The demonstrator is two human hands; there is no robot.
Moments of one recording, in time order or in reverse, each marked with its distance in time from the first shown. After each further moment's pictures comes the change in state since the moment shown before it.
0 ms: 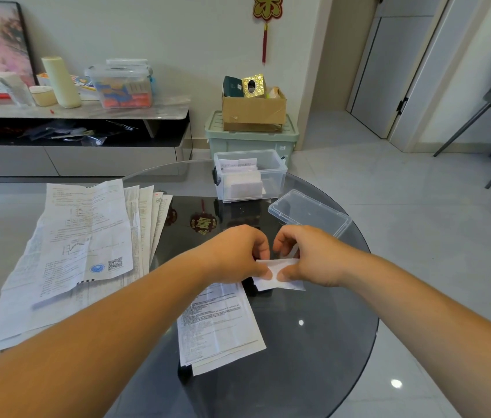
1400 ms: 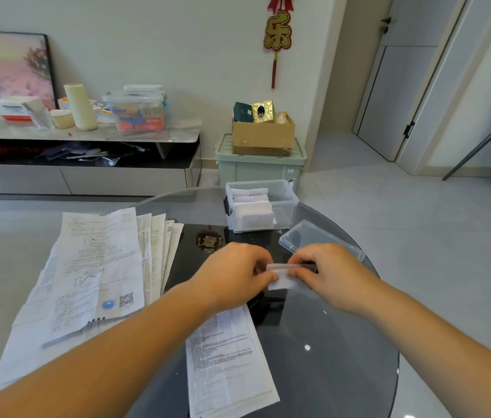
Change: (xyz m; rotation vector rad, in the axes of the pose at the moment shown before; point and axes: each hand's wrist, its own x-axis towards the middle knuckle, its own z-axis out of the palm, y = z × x) left_hand -0.002 -0.011 -0.022 0.157 0.252 0.121; right_hand 0.013 0.001 -0.017 -0.112 0.215 -0.124
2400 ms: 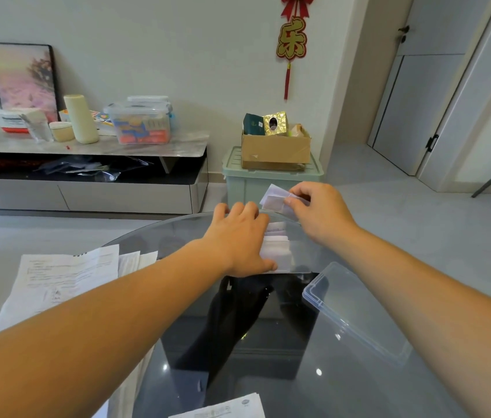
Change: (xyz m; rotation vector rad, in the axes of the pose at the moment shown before) left_hand 0.142 -0.072 -0.036 0.638 0.040 -0.008; right_hand 0.205 0.021 -0.017 0.174 0.419 0.022
